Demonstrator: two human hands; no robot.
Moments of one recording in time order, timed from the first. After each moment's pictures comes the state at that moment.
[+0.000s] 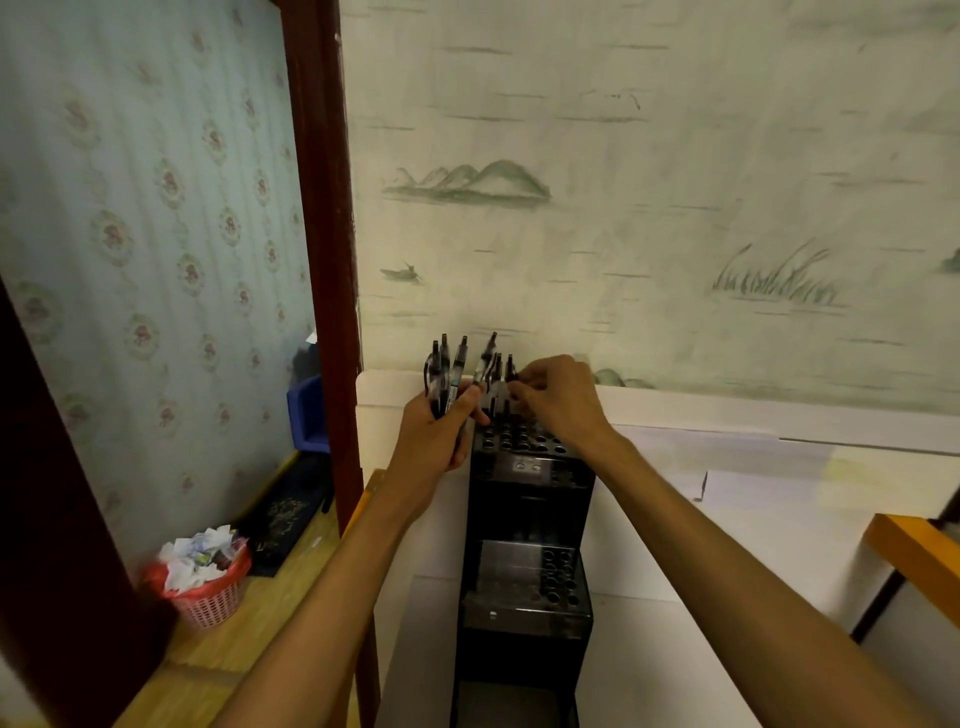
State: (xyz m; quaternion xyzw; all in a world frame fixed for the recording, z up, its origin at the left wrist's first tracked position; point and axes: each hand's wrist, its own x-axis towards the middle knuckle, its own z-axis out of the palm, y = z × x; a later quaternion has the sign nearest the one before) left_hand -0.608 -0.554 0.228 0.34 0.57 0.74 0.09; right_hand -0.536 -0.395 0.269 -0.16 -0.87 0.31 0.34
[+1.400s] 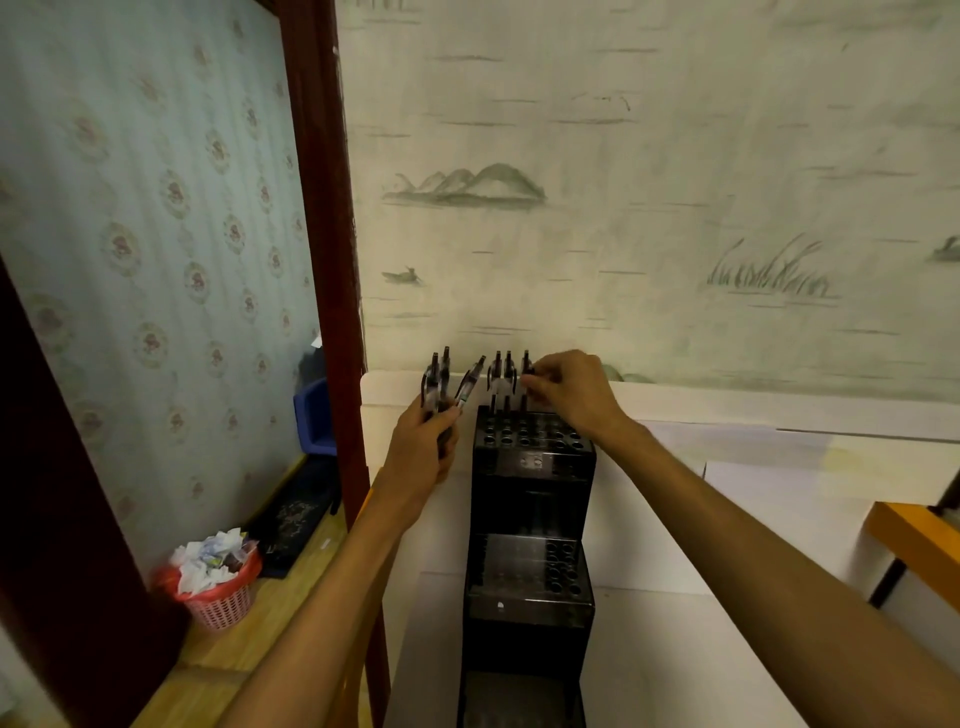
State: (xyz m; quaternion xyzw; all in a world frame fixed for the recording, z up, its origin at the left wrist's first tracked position) left_hand -0.608 -0.574 0.220 0.31 0.57 0.75 0.17; right_hand -0.527 -0.375 0.272 -0.14 -0.89 0.28 0.33
